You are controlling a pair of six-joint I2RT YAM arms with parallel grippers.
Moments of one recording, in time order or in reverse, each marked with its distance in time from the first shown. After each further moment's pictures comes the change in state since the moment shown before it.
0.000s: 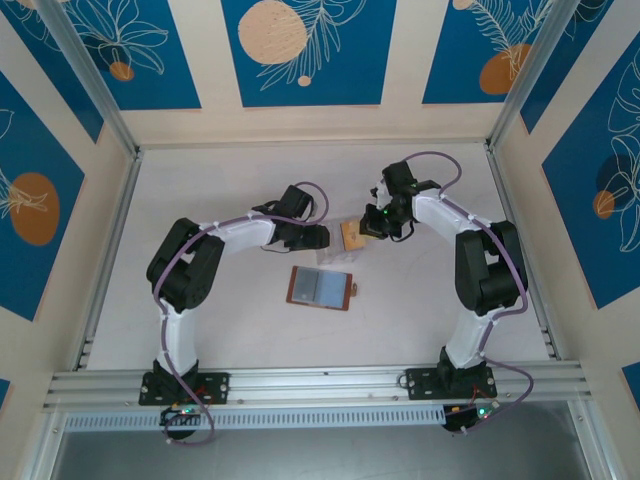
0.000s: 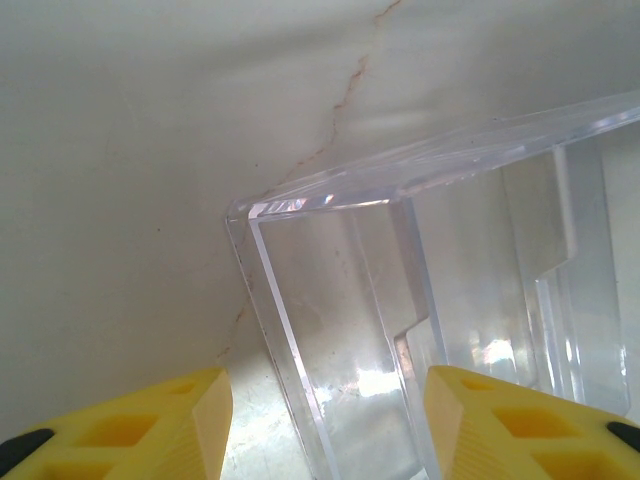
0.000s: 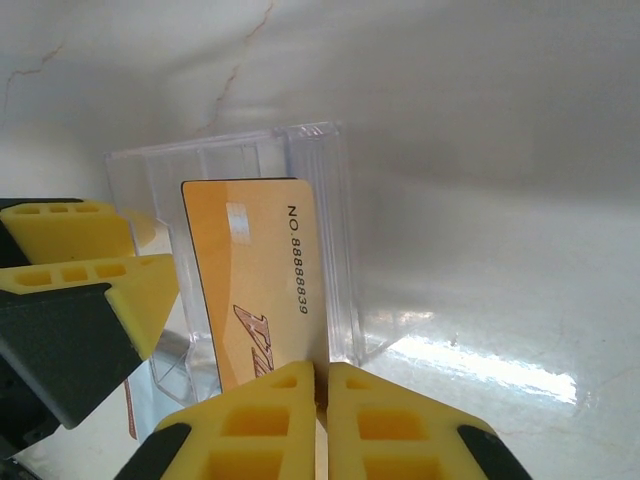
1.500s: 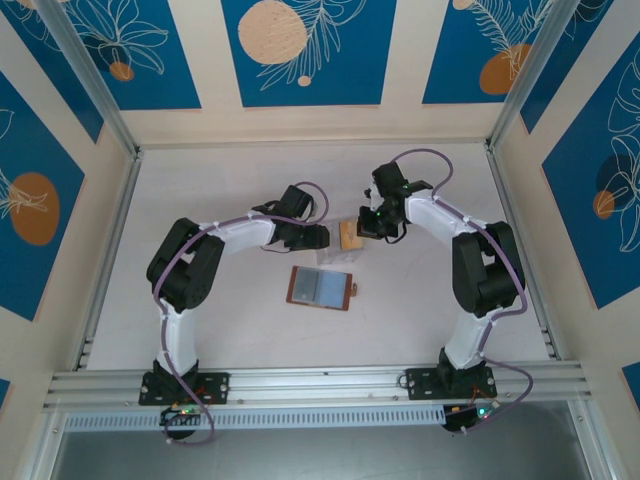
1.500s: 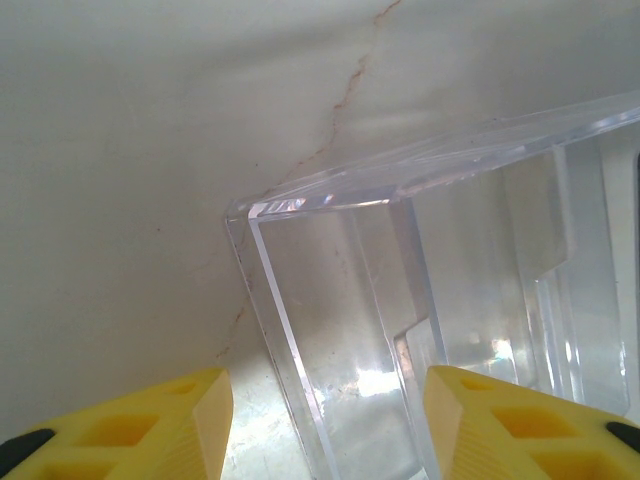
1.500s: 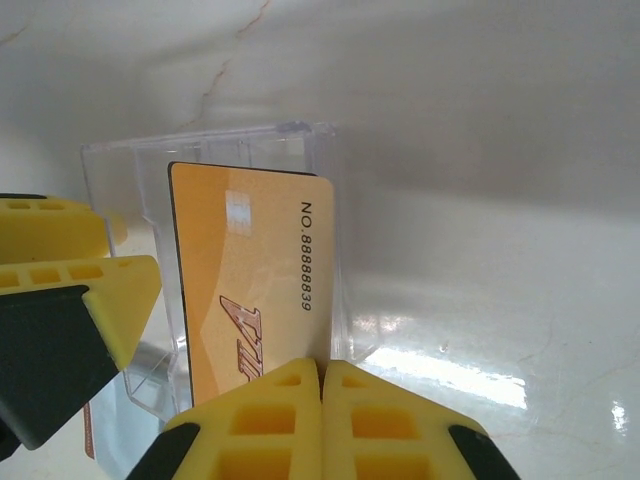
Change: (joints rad) left arm 0.000 0.000 0.000 0.000 0.000 -0.004; right arm 0.064 -0.004 0.016 -0.019 0.125 -0.012
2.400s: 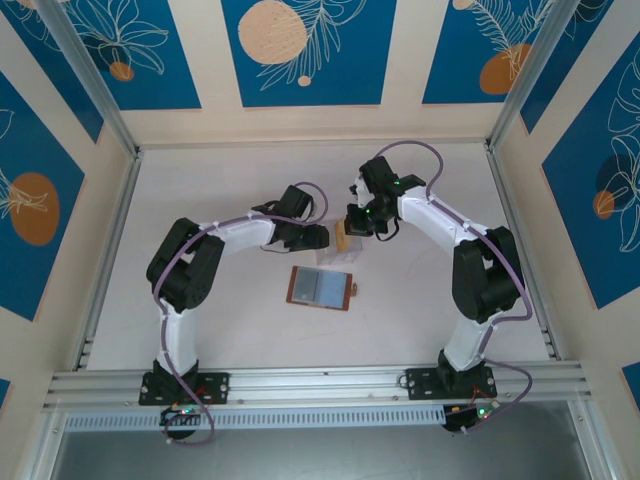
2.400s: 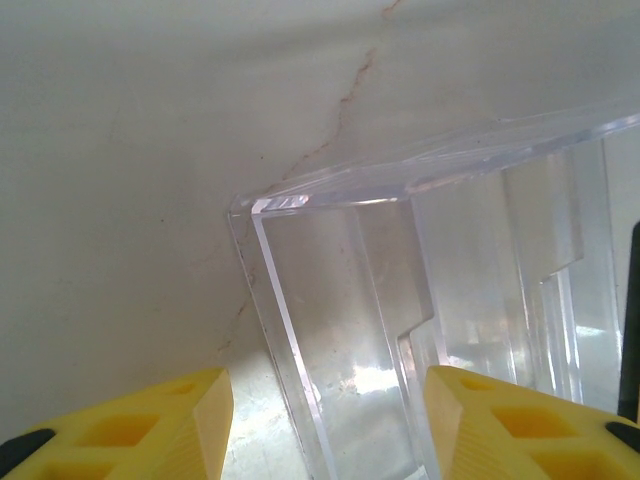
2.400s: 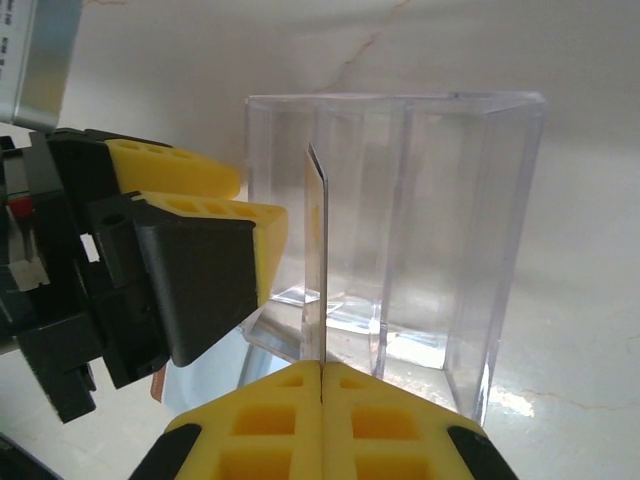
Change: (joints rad) left arm 0.002 0.000 0.000 -0.007 0.008 -0.014; right arm 0.077 -0.029 0.085 -0.083 -0.046 -0.019
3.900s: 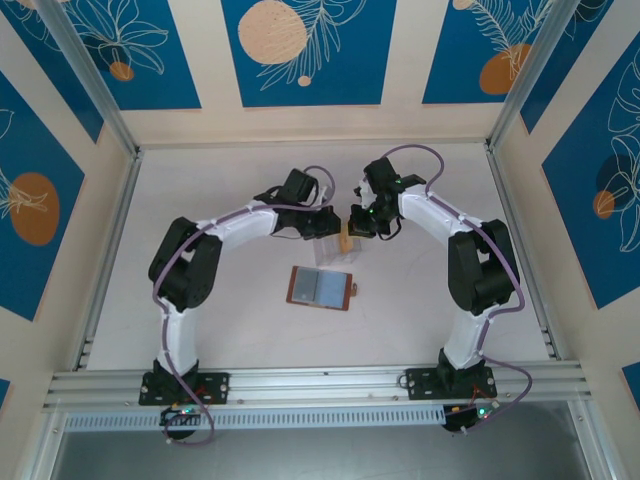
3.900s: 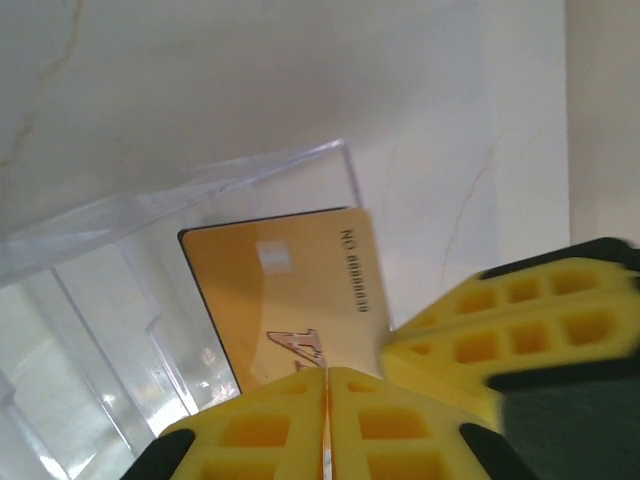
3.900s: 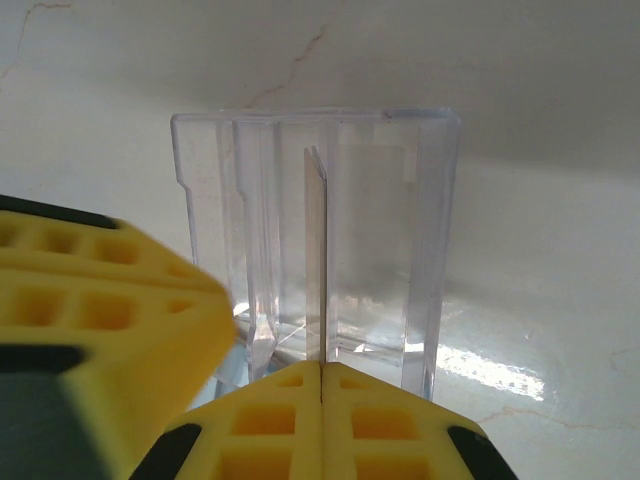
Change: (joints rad) left arm -0.018 0.019 0.142 0.024 0.288 -0.089; right arm -0.043 0.057 0.000 0.007 -0.031 0.000
